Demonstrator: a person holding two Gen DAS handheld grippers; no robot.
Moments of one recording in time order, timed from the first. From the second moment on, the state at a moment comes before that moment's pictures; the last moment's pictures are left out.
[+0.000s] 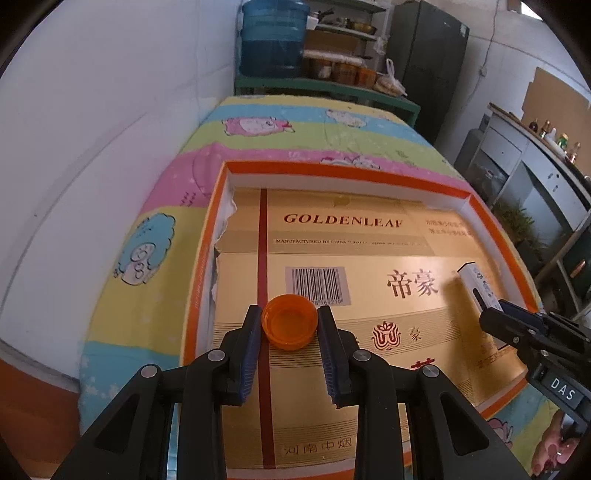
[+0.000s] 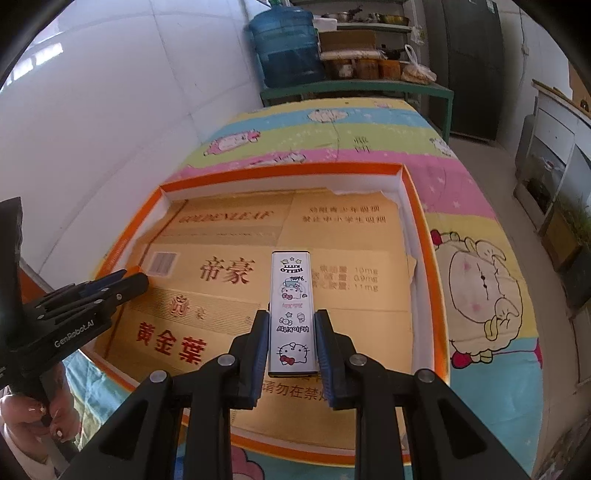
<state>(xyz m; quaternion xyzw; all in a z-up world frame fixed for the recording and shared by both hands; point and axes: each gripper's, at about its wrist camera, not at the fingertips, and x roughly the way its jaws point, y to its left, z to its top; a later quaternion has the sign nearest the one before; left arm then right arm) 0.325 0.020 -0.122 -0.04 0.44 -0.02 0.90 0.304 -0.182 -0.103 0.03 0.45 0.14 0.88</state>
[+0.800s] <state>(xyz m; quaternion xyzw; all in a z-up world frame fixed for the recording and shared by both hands) 0.316 0.007 -0.129 0.02 0.43 -0.06 0.90 0.304 -0.173 -0.109 -0.02 0.44 0.11 0.89</state>
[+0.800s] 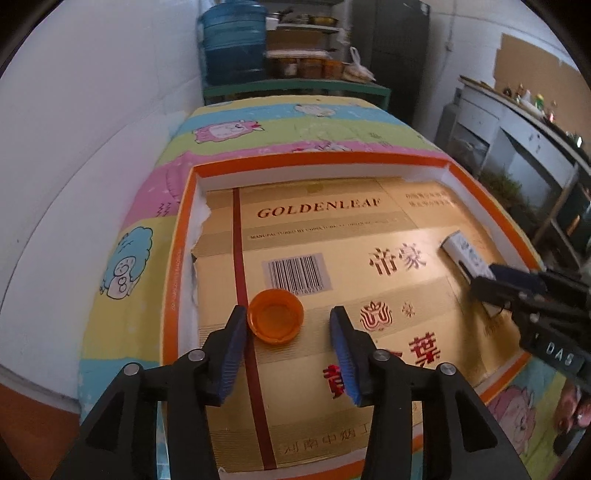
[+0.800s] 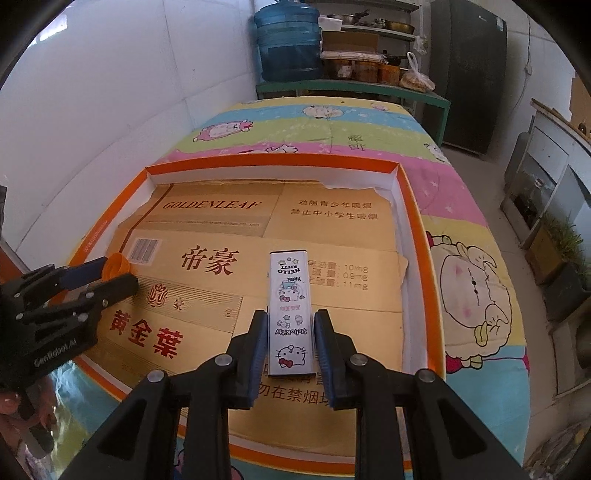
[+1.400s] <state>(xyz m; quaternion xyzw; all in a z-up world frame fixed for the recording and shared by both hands) 0.281 0.015 -0.098 0.00 0.37 -0.05 0.93 0.257 -0.196 -0.077 0.06 0.41 0.12 0.90</state>
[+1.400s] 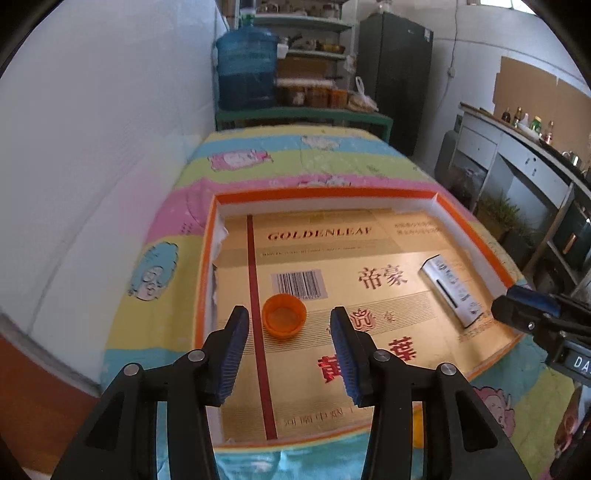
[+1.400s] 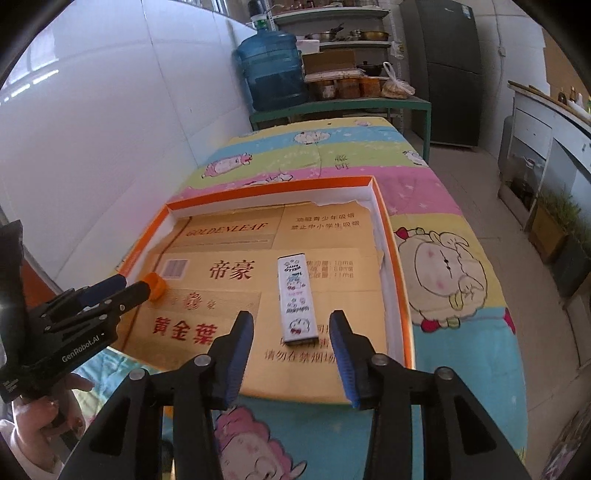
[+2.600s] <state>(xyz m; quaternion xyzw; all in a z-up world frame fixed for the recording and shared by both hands) 0.084 0.026 -0.034 -0.06 0.31 -0.05 0.95 0.093 -0.176 -0.047 0.06 0.39 0.13 0.91</state>
